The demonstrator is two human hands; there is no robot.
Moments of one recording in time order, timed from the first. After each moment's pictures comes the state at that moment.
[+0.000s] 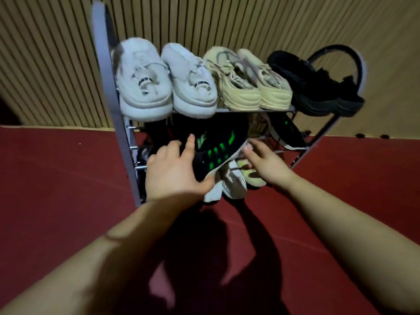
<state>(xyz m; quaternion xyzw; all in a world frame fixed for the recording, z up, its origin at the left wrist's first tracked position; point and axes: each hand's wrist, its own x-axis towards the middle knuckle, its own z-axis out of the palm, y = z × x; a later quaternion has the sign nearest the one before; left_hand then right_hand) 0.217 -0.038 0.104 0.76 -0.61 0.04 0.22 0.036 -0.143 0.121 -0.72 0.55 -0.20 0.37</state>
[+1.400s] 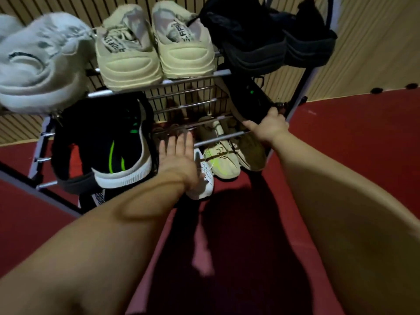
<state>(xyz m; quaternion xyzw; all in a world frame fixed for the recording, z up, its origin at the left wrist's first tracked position) 0.085 -0.189 0.037 0.77 -0.63 -0.08 -0.11 -0.091 -0.312 0.057 -0.64 0.73 -0.11 0.22</state>
